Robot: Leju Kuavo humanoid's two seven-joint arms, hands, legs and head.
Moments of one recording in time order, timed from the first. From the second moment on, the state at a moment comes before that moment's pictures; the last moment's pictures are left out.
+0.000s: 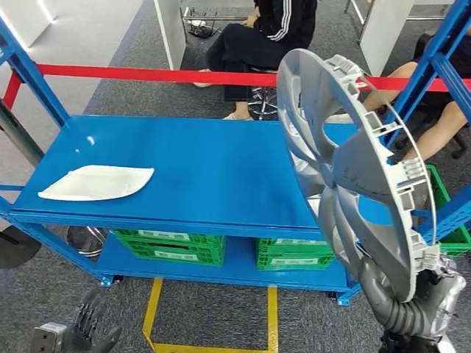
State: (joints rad) left arm 0.45 -0.36 0.52 -1.61 -0.11 -0.44 -0.30; right arm 0.21 -0.26 0.32 -2.10 0.19 -0.45 -0.54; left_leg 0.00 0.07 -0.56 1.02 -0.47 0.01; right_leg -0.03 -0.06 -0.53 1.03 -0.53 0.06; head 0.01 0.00
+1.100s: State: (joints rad) left arm 0.41 -0.32 0.48 -1.56 -0.07 -0.37 -0.28; right arm 0.36 -0.21 0.17 -2.17 0.03 -0.34 -0.59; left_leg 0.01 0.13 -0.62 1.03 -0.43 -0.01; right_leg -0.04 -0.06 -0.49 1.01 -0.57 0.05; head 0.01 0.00
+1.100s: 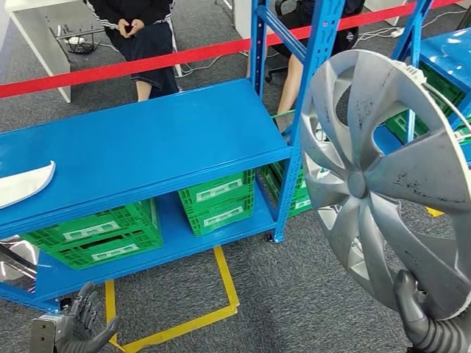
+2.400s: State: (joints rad) left arm 0.35 -0.02 0.04 -1.37 0.27 -0.02 -0.26; right arm 0.51 -0.22 0.14 -2.25 -0.03 -0.52 -0.56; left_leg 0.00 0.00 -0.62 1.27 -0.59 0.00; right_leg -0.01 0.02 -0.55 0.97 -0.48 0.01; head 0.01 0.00
